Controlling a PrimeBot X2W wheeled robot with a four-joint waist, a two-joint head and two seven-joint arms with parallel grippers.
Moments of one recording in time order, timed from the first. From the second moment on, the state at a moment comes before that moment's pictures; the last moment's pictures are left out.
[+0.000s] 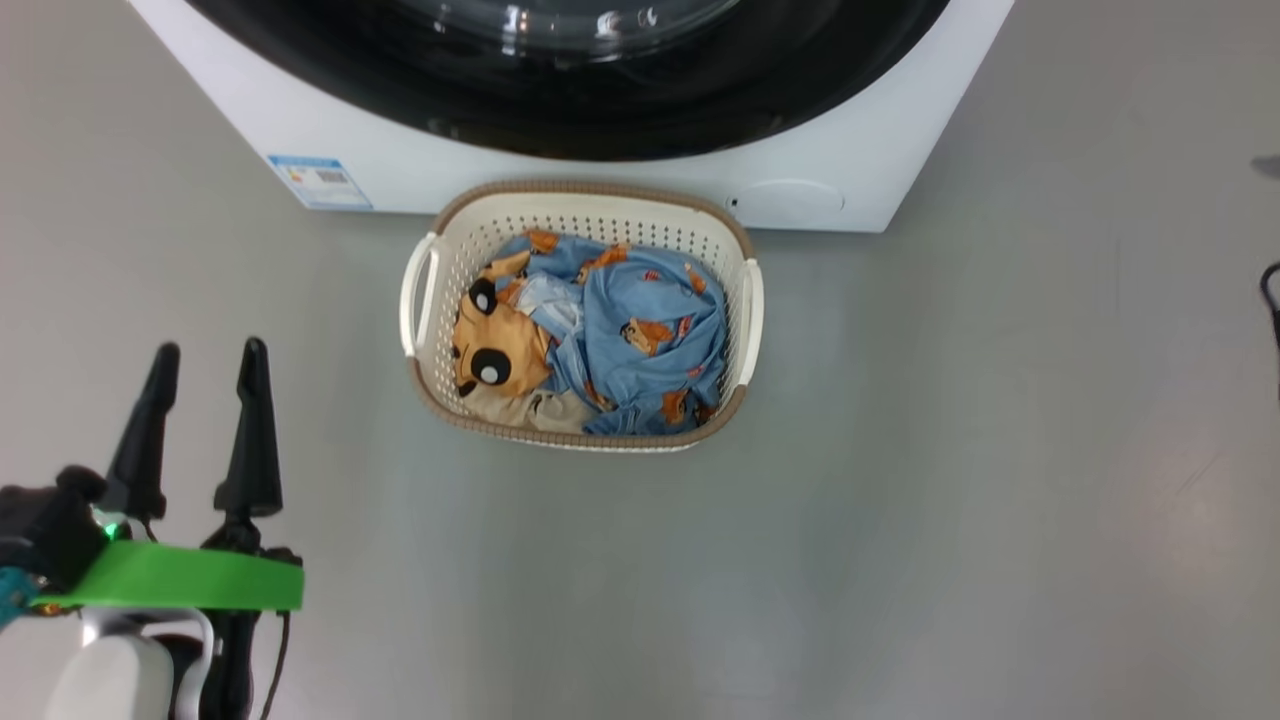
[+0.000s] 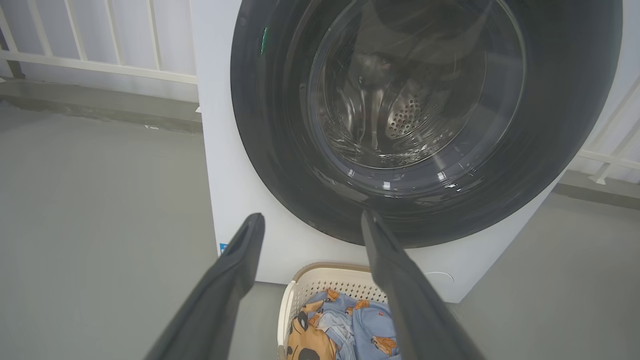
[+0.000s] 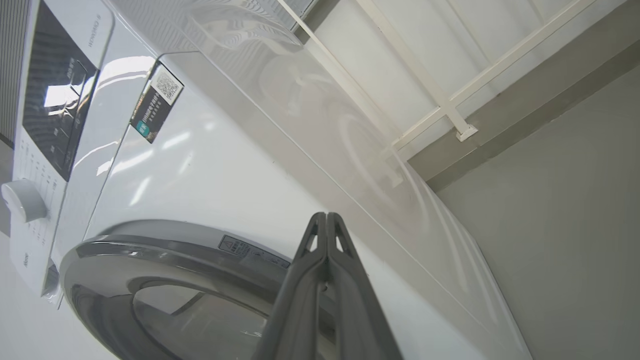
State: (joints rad) left arm -0.24 0.20 -0.07 0.08 -0.47 -0.13 -0.26; right arm -0.91 -0.32 -0.14 0.50 1.02 0.13 0.03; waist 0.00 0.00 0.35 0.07
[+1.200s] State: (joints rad) left arm -0.32 0.19 -0.07 0.06 -0.50 -0.13 -0.26; right arm -1.33 -0.34 -0.05 0.76 1.17 0.13 0.42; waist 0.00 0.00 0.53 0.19
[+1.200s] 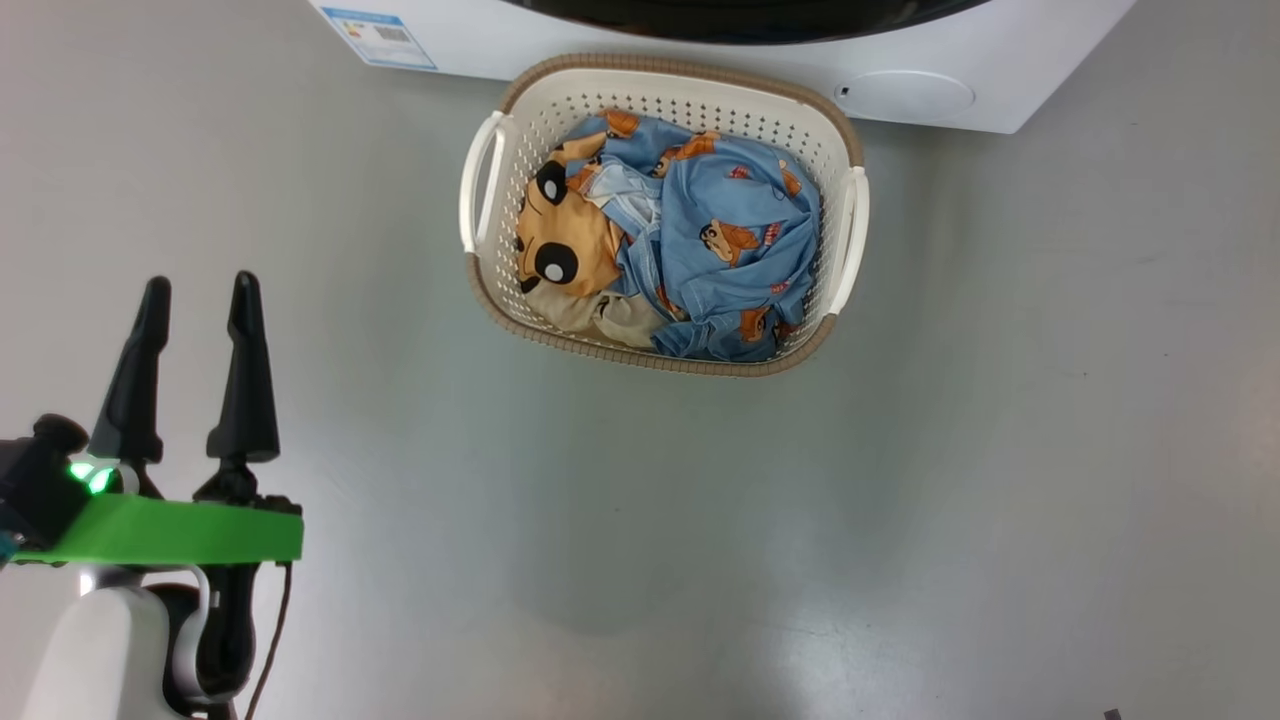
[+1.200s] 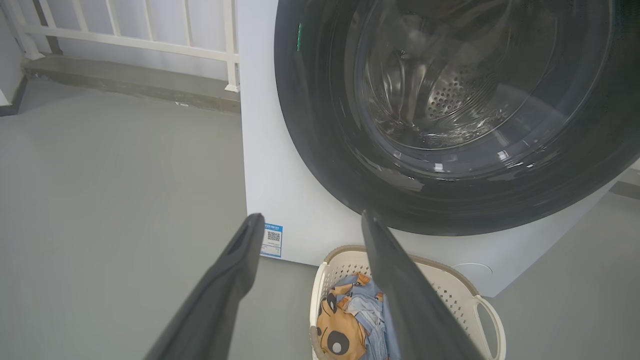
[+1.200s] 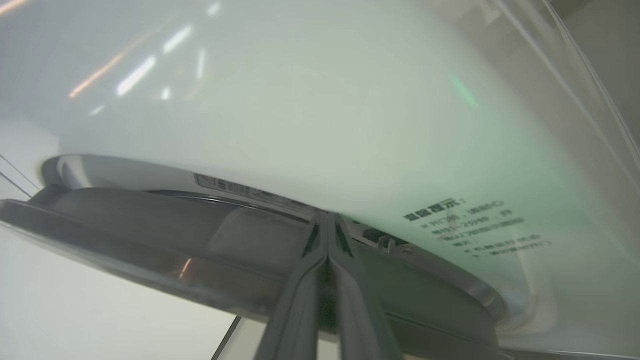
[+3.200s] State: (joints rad) left arm -0.07 0.16 -0.03 0.17 -0.39 -0.13 -0.26; right arm -0.61 -0.22 0.06 0.47 1.33 0.13 0.81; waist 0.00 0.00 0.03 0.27
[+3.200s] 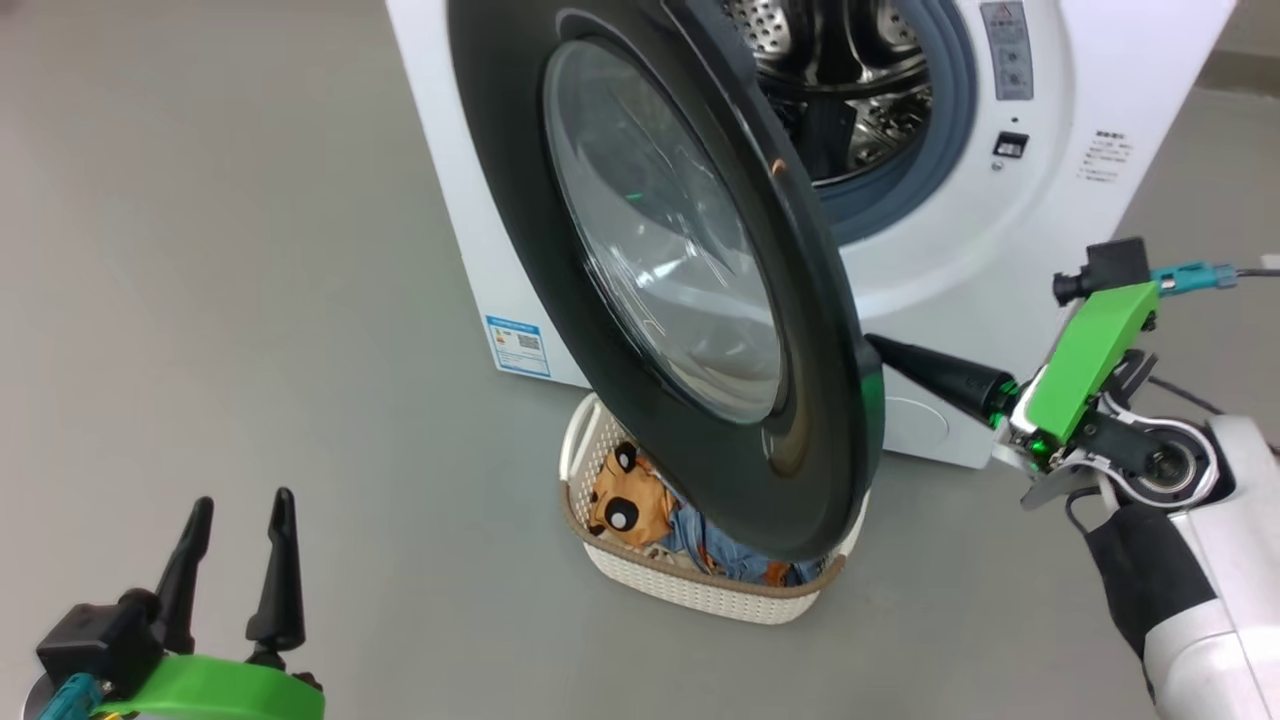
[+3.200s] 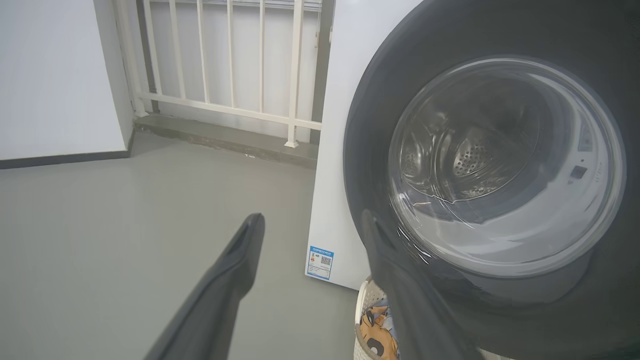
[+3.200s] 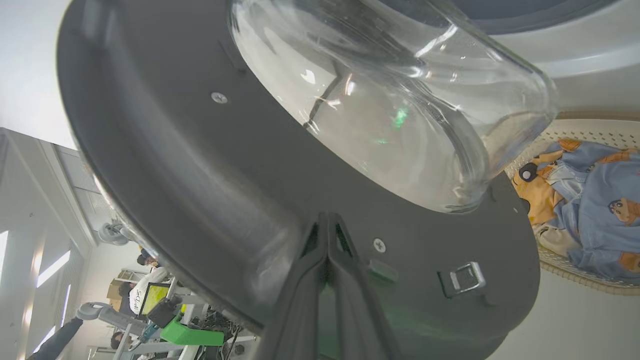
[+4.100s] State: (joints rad) left arm -0.06 0.16 -0.03 0.18 -0.38 -0.13 -0.26; right arm -0.55 -0.15 0.14 0.40 1.37 0.13 0.86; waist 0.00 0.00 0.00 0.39
